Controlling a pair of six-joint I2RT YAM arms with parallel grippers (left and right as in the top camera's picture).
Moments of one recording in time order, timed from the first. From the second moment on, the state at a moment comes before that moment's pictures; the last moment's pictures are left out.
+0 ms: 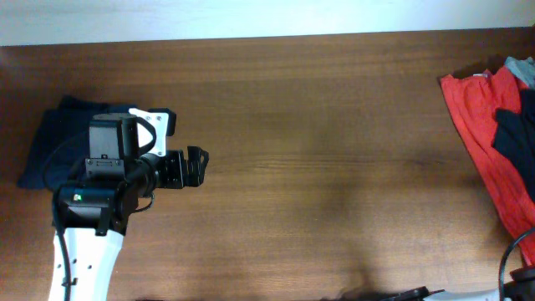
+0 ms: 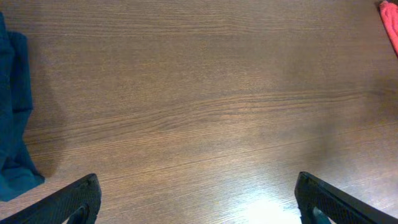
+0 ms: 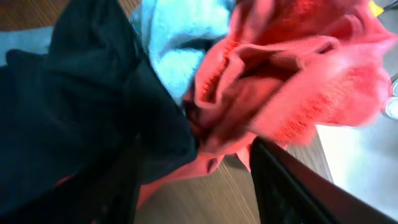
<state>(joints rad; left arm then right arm) -0.08 1.15 1.19 -0.95 0.27 -0.09 -1.33 1.81 1.39 -0.91 0.19 0.69</state>
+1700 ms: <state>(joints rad) -0.08 1.16 1.19 -0.92 0.27 -0.10 -1.31 1.91 1.48 -0.84 -0.13 0.62</state>
